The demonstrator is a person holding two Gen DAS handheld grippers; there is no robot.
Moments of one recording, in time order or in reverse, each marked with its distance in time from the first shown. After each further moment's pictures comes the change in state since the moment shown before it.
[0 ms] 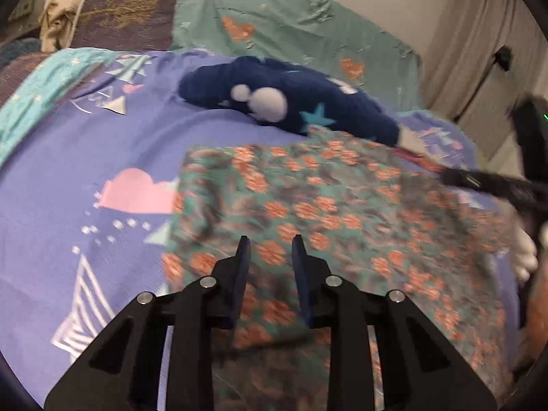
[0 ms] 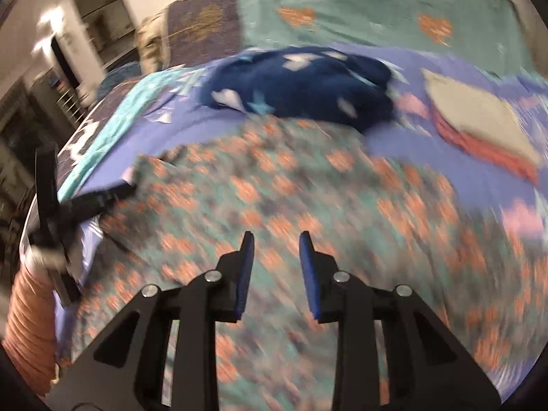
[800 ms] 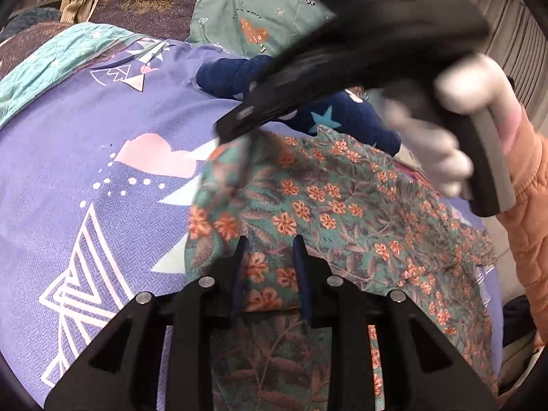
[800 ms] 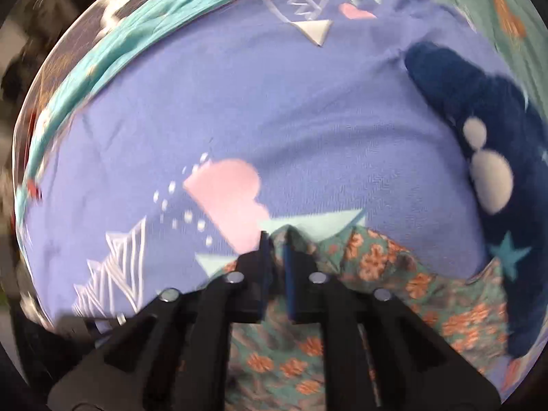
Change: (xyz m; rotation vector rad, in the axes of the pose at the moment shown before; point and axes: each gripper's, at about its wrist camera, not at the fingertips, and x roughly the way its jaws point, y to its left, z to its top) left arm -0.010 0.027 -0.024 -0.118 -0.034 -0.024; right arm 0.210 0.234 0.115 -0.523 0.502 0.090
